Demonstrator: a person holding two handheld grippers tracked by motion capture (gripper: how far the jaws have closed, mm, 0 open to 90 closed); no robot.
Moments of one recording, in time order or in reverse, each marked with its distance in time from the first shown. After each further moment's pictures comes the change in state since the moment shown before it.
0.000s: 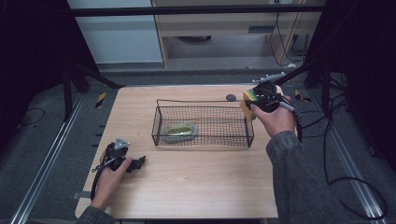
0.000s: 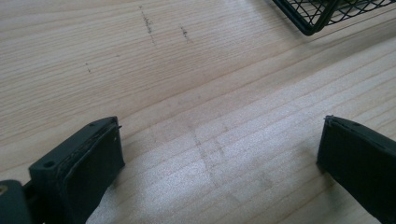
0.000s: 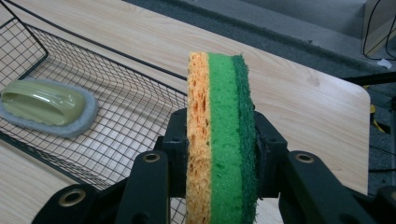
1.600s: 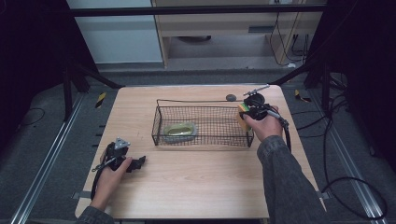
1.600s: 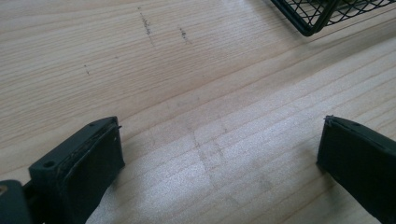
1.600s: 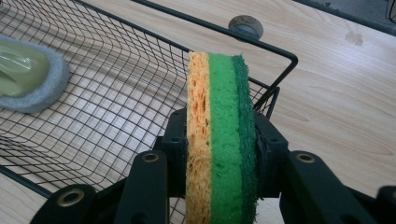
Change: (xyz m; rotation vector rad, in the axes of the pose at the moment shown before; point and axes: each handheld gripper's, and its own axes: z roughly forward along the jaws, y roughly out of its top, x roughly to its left) left arm 0.000 0.001 0.001 0.001 -0.004 0.007; right arm 0.002 -0.029 0.066 0.122 0.008 0.012
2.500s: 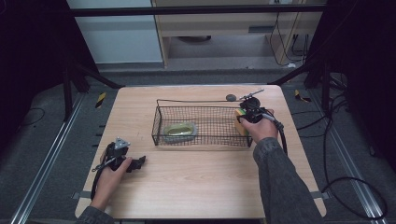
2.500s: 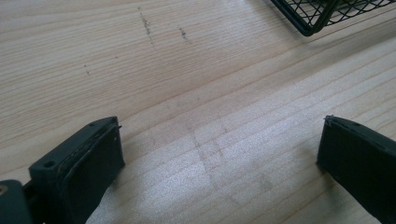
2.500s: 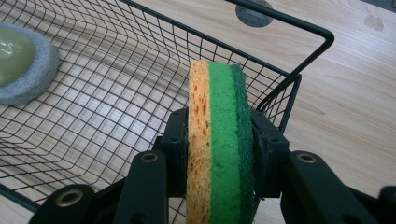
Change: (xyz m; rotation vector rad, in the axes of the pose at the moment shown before) left arm 0.000 0.000 0.000 0.000 0.000 -0.003; right arm 0.007 -0.006 0.021 0.034 -0.006 -0.005
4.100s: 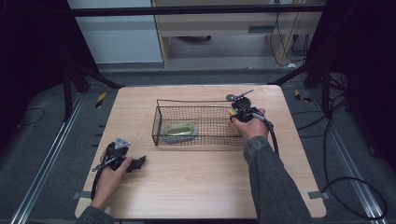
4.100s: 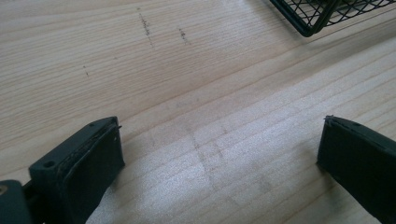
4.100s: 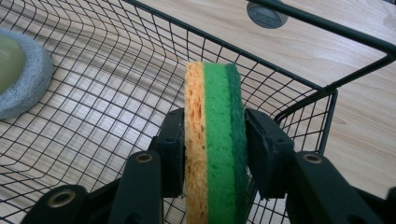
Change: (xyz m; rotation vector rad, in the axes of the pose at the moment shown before) left arm 0.000 0.000 0.000 0.001 -0.002 0.004; right arm 0.018 0.010 0.021 0.030 -0.025 0.001
